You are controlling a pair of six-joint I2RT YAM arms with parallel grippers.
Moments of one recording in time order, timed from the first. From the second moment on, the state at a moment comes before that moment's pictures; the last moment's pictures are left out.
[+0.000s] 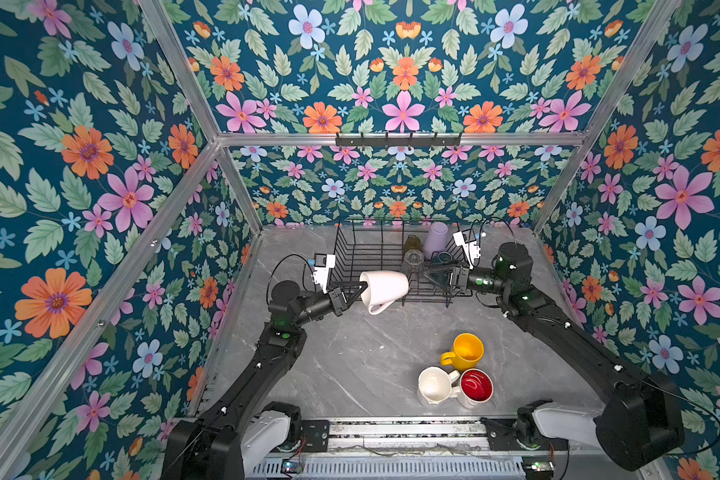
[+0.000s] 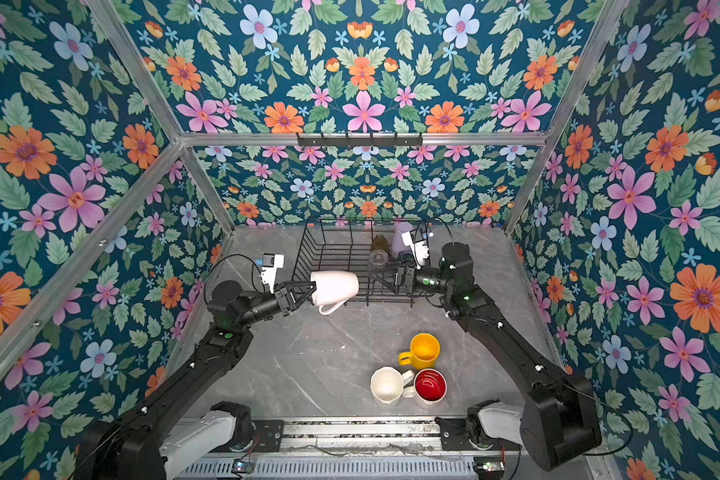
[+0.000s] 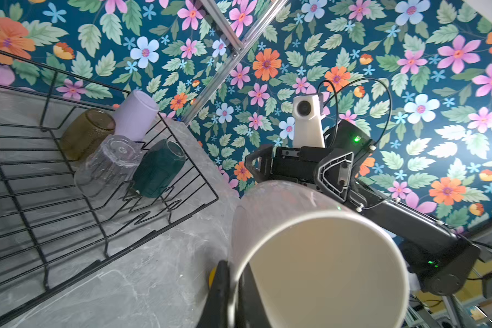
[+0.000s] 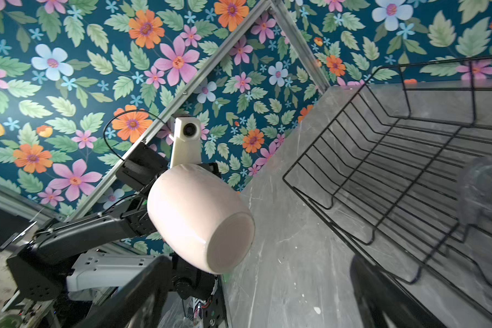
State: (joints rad) left arm -0.27 1.04 0.55 0.57 0.88 -0.81; right arm 0.35 1.27 0.93 0.20 -0.91 0.58
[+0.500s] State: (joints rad) left arm -0.26 1.11 0.53 0.85 0.97 -0.97; right arm 0.48 1.36 1.02 0.28 -1.02 0.57
